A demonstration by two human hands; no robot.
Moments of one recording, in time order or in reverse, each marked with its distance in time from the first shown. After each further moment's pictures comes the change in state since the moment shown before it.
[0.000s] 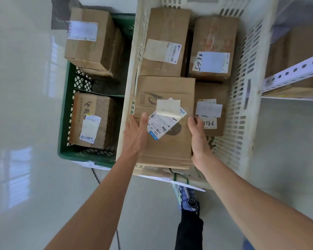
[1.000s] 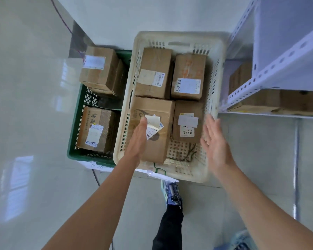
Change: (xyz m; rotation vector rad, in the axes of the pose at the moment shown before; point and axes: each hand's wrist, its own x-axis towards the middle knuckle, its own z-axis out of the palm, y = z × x) left_hand -0.112 0.065 0.008 -0.187 -0.141 0.046; right_hand -0.120 -0.093 -0.108 0.071 -0.083 -0.220
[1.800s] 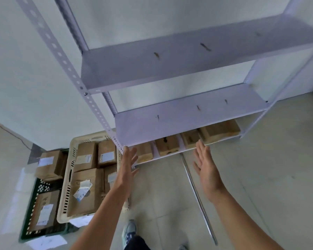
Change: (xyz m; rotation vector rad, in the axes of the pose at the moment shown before) left_hand -0.471 0.180 0.293 -0.159 -0.259 0.420; right_hand -0.428 -0.231 -0.377 0.132 0.169 -0.429
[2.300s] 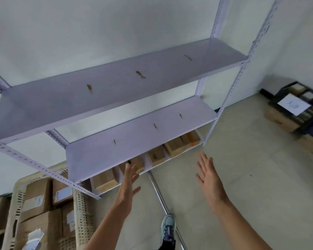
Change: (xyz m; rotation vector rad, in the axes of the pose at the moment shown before) left_hand 0.037 0.006 0.206 0.055 -0.190 -0.072; right_hand 0.022 -0.071 -0.194 0.081 0.257 -0.007
